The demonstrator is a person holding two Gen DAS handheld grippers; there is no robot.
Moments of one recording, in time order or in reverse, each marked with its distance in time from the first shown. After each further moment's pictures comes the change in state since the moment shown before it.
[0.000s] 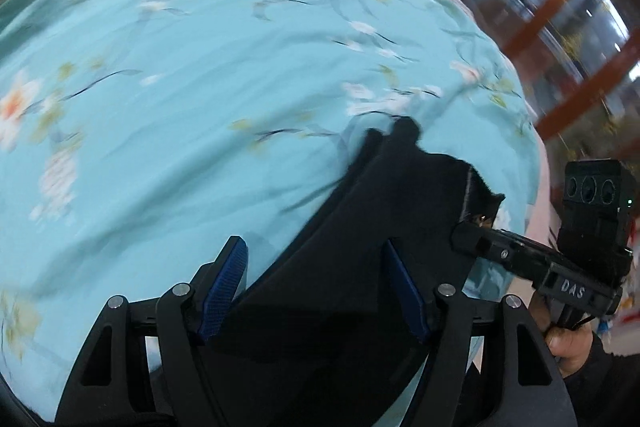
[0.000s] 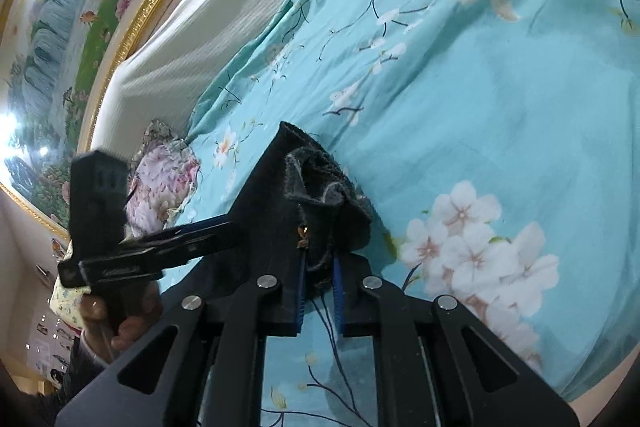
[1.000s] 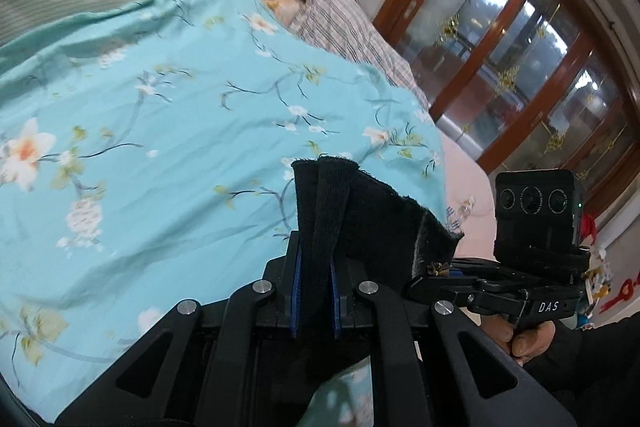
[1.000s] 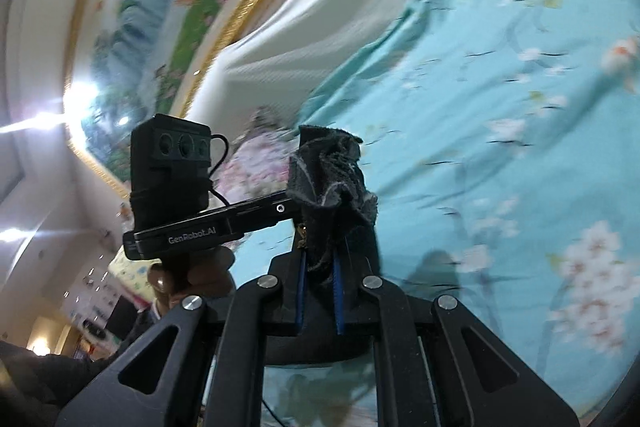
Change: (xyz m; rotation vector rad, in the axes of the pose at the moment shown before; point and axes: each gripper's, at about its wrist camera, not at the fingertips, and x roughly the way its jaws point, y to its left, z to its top) left arm -0.111 0.006 -0.036 0.039 -0.260 -0.169; right arm -0.009 0.086 -0.002 -0.147 0.013 0.325
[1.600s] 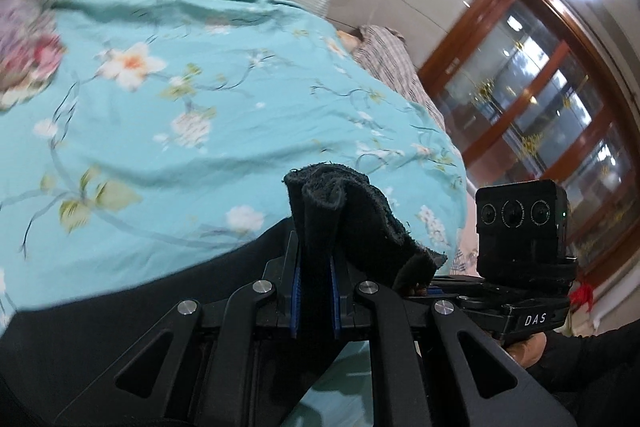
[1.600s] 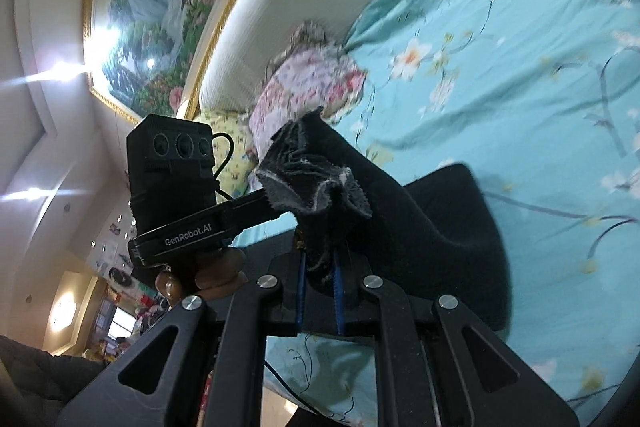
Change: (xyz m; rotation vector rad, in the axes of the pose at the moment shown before) left arm -0.073 0.067 -0.107 -0.228 -0.145 0.057; right arm 0.095 0.040 -0.056 -0.036 0.244 0.119
